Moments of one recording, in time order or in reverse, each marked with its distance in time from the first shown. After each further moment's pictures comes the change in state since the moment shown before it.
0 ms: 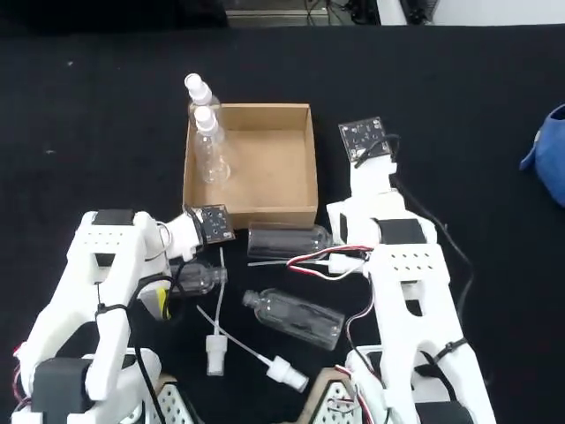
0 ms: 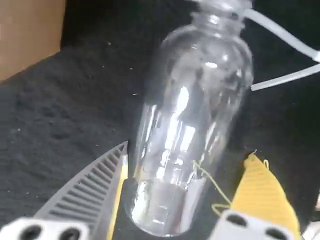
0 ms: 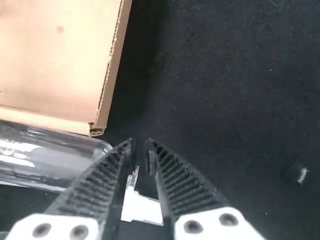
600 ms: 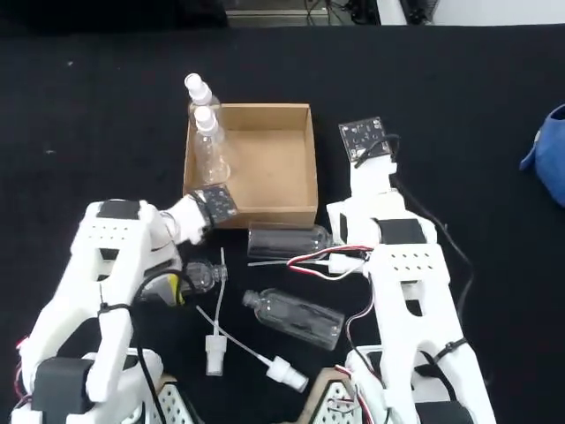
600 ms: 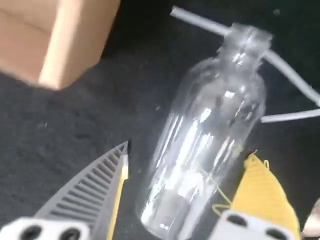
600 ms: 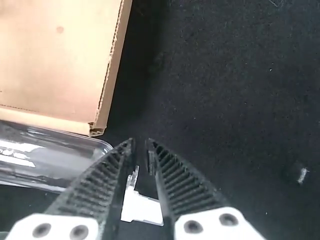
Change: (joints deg) left arm 3.2 0.0 -4.3 1.1 11.0; right arm 0.0 0.0 0.0 0.0 0.0
